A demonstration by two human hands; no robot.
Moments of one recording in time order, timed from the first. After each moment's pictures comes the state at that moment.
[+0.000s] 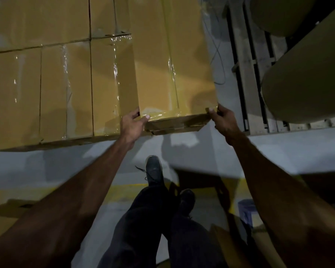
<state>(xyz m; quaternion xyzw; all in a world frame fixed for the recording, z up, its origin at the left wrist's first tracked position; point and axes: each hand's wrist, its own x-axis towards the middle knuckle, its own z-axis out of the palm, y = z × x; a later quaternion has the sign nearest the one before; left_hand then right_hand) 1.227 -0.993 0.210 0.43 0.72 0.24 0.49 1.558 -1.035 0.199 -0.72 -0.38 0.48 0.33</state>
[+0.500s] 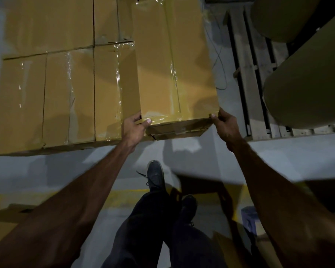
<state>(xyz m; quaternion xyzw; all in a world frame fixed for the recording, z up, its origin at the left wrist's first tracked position) 1.228 -0.987 0.211 0.46 0.71 0.24 0.47 1.558 -1.034 0.189 -0.73 -0.38 0.46 0.33</state>
